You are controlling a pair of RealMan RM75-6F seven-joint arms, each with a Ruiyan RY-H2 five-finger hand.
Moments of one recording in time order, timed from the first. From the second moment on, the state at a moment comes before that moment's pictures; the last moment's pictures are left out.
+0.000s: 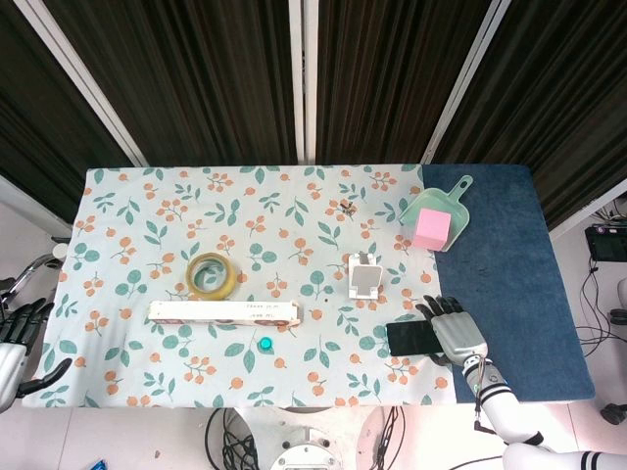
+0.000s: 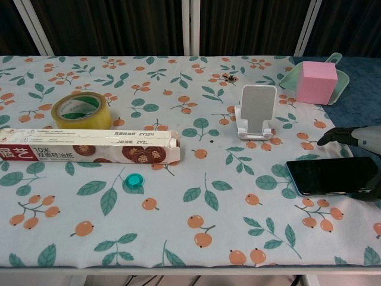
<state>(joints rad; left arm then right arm) -0.03 -1.12 0.05 -1.36 1.60 1.55 -0.18 0.50 -1.33 -0.01 -1.80 -0.92 1.02 -0.60</state>
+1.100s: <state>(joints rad) -0.03 -1.13 0.05 -1.37 1.59 1.52 -0.19 0.46 -1.33 -0.03 -1.78 -1.05 1.09 -0.47</state>
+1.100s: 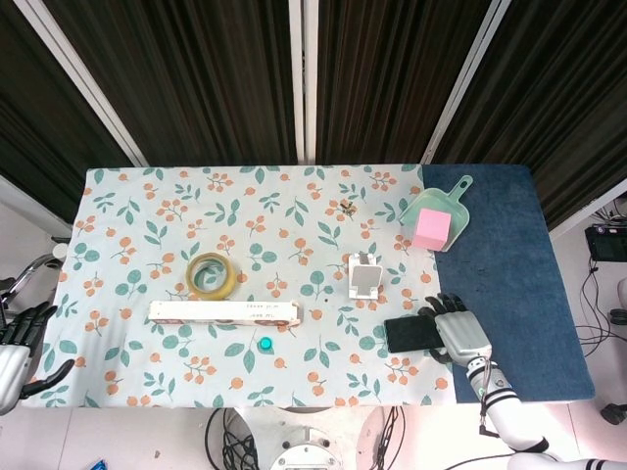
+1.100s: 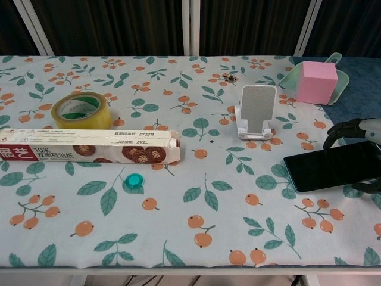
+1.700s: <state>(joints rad) -0.02 -1.13 0.05 -1.36 1.59 1.52 -0.20 0.44 -1.32 -0.02 -1.78 -1.12 1.12 -0.44</state>
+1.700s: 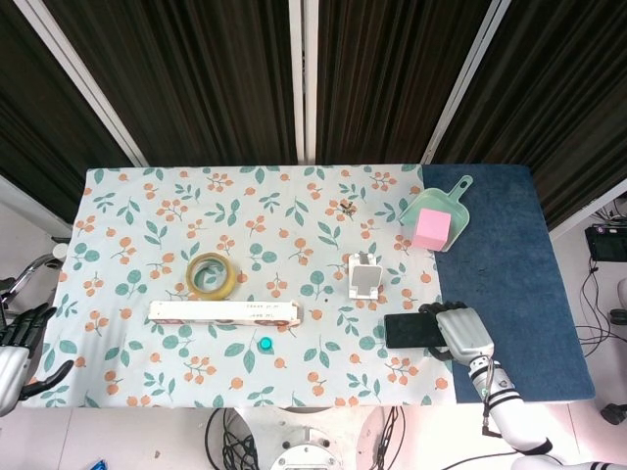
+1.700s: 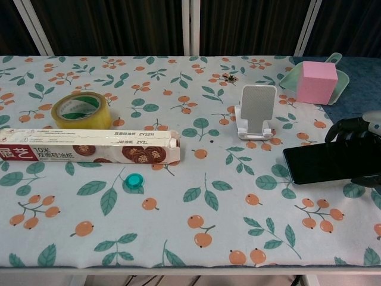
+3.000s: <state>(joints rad) -0.04 -1.16 0.04 -1.39 1.57 1.50 -0.17 0.83 -1.02 -0.03 -1.22 -2.26 1.28 -0.39</state>
